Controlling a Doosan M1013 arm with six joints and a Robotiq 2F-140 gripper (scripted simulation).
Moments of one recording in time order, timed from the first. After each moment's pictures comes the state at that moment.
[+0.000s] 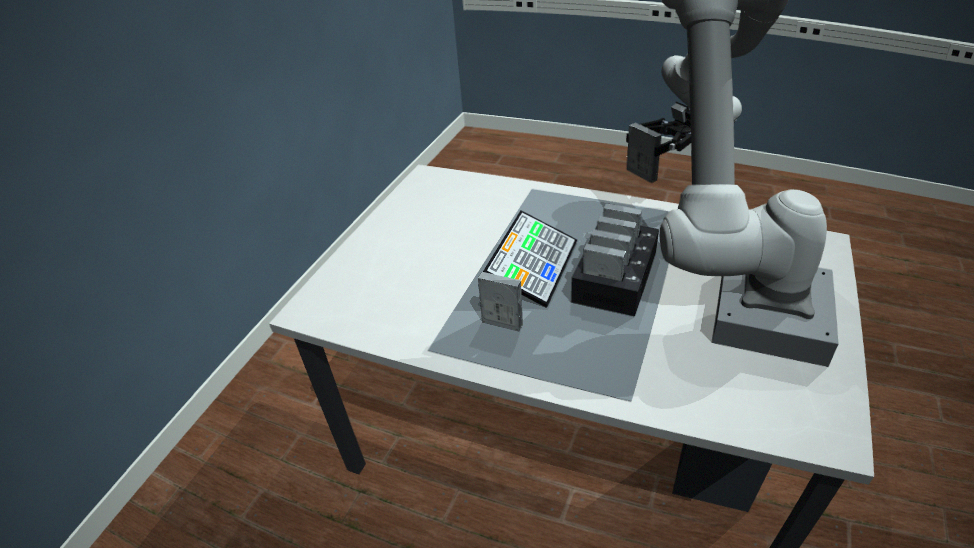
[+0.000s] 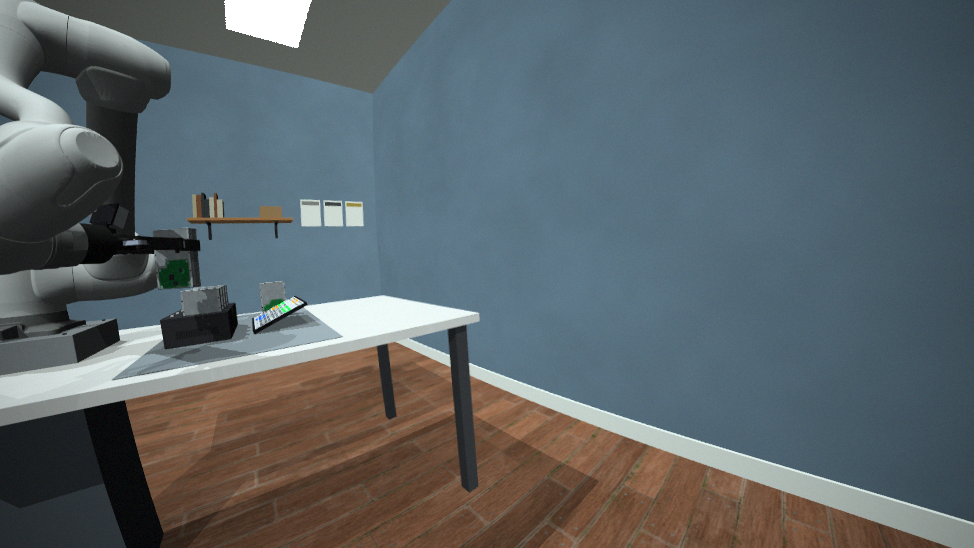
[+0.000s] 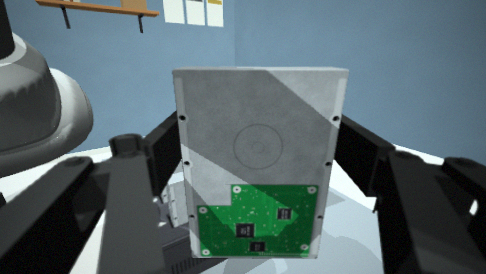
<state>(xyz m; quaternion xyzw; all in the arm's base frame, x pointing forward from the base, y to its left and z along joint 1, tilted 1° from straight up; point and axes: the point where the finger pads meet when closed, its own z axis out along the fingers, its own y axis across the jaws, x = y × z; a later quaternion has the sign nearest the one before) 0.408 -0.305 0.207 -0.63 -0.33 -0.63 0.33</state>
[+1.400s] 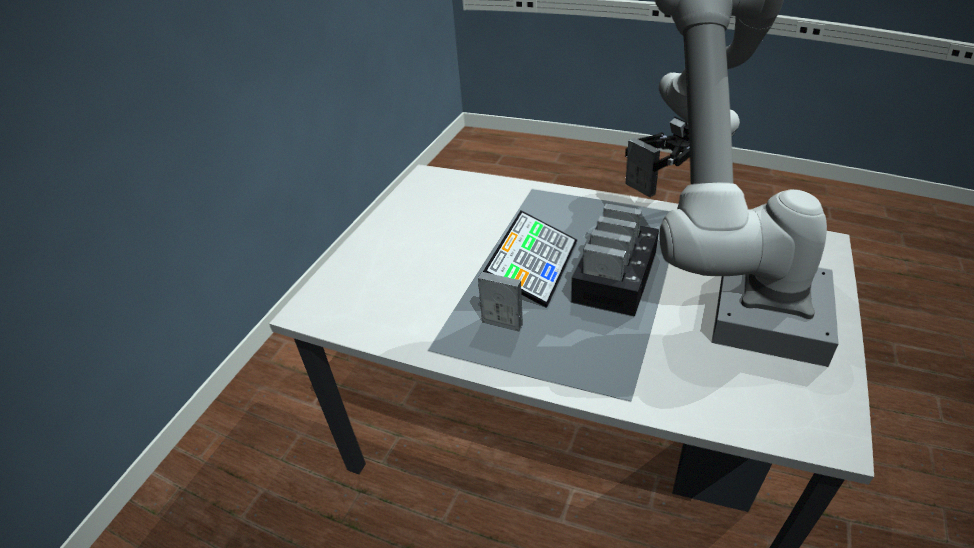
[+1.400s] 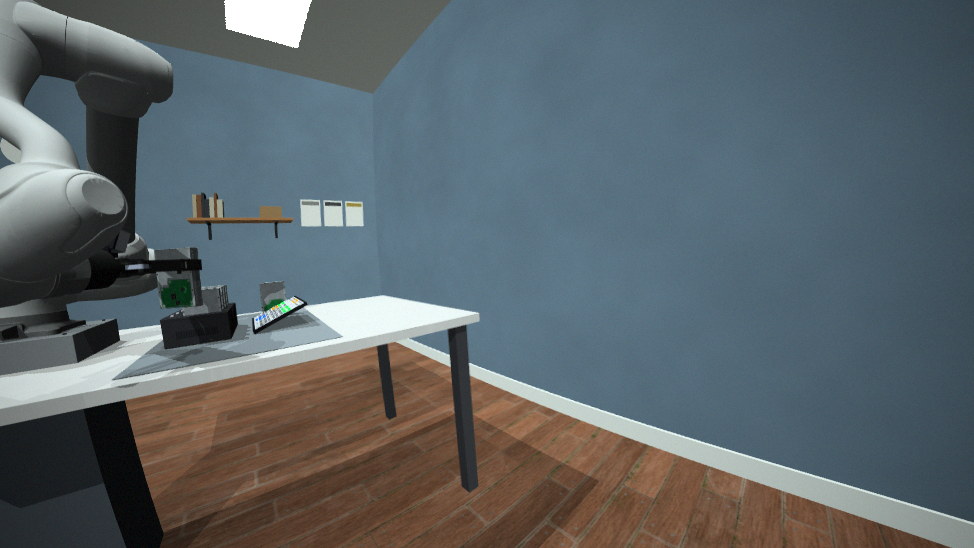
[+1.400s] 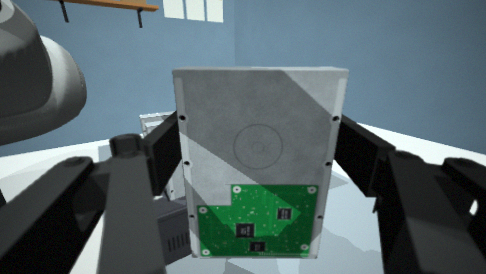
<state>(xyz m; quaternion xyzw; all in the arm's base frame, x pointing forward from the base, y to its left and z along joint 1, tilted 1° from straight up) 0.408 -0.305 0.159 -0.63 -0.33 -0.63 0.33</state>
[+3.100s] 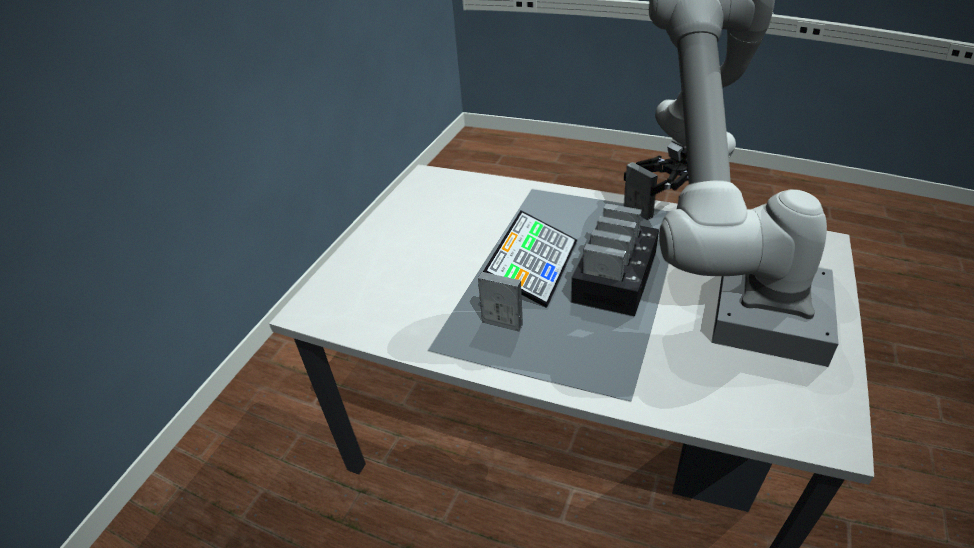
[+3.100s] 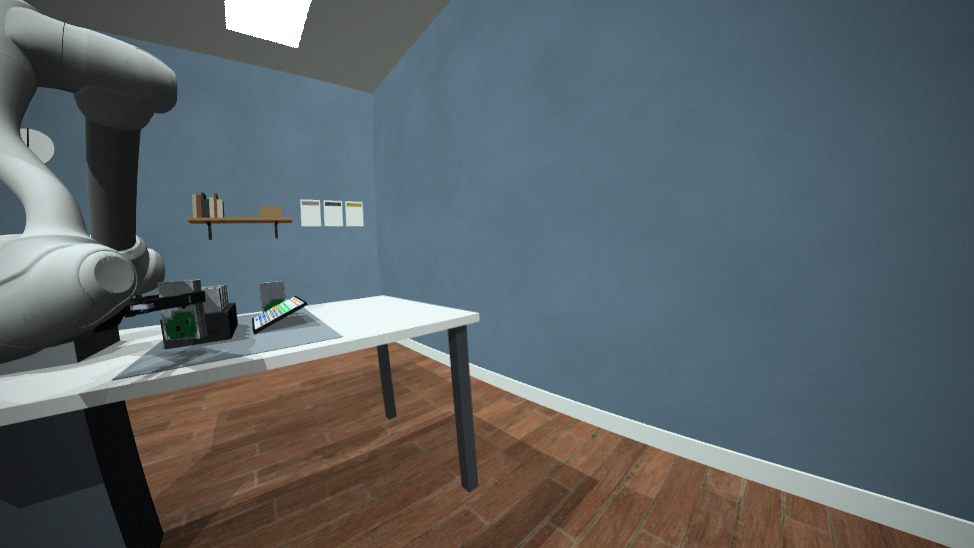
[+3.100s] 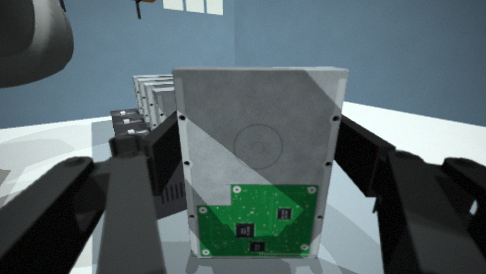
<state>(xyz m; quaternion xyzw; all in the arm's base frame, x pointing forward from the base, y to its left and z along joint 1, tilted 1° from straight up) 0.408 -0.306 0.078 -0.63 -0.33 -0.63 0.33</state>
